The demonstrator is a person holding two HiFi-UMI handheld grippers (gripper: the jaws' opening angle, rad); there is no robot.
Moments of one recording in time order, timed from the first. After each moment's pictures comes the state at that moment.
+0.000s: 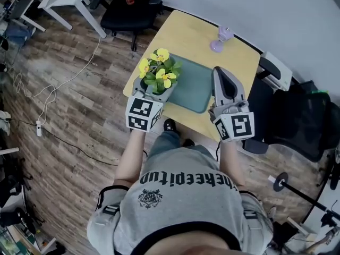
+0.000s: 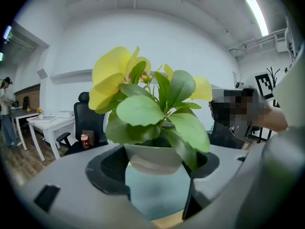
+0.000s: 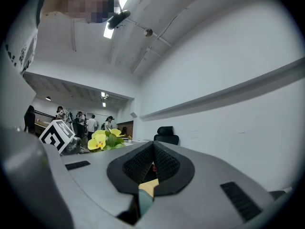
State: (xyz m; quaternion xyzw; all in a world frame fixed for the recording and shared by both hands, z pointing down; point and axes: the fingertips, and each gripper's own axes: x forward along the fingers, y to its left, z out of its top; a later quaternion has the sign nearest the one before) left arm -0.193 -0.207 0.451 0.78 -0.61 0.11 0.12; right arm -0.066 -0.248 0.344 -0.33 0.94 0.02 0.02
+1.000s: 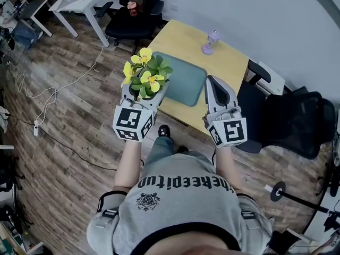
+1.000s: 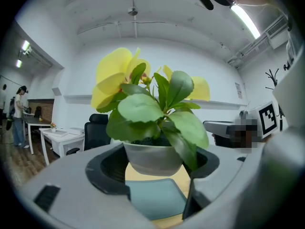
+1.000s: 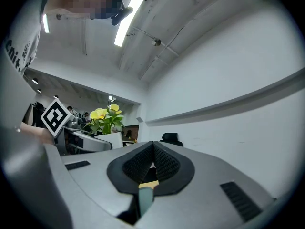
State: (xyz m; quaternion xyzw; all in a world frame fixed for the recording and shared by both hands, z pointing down) left arm -0.143 -0.097 0.344 0.75 -0.66 0.02 0.04; right arm -0.003 -0.140 0.313 -0.30 0.95 0.06 0.04
